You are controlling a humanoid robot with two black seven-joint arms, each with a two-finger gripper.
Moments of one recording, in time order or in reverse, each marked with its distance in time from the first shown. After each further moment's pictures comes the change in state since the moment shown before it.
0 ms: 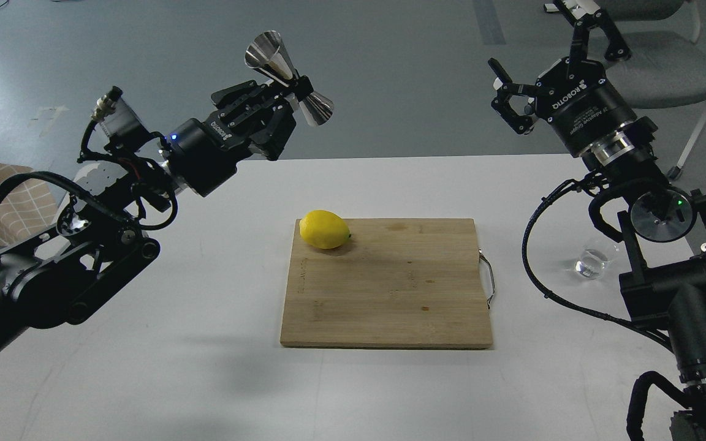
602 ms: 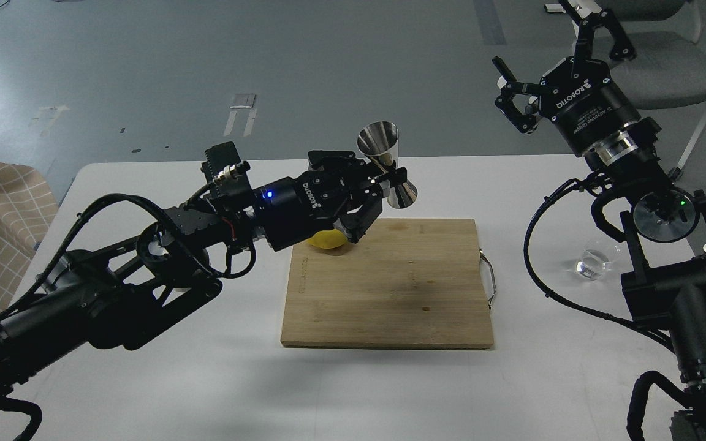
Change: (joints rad) left arm -0.030 -0.138 0.203 -0.012 0.218 -0.001 0.000; right arm -0.001 0.000 0.012 0.001 0.004 0.000 0.000
